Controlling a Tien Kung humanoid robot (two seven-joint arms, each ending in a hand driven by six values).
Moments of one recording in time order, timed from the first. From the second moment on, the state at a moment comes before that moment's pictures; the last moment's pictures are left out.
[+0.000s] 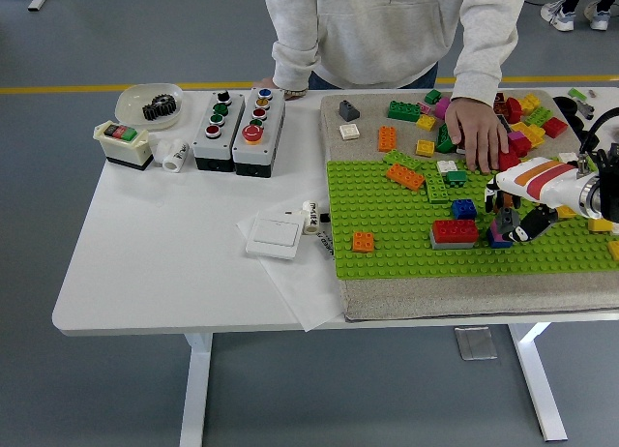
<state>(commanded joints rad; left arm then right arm) -0.12 0.10 -0.86 -0.21 0.79 0.20 0.24 0.93 -0.65 0.39 1.07 -1.89 0.14 0.13</state>
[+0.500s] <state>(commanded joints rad) -0.12 0.10 -0.86 -0.21 0.79 0.20 0.24 0.92 -0.66 0.43 1.08 -1.90 0.13 0.13</state>
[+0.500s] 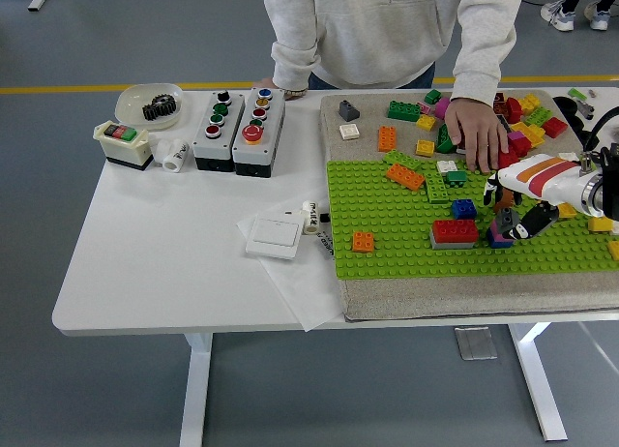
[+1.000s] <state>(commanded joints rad) -0.12 0.11 -0.85 -0.21 0.78 0.20 0.24 0.82 -0.69 0.63 1.20 -1.93 0.15 0.10</state>
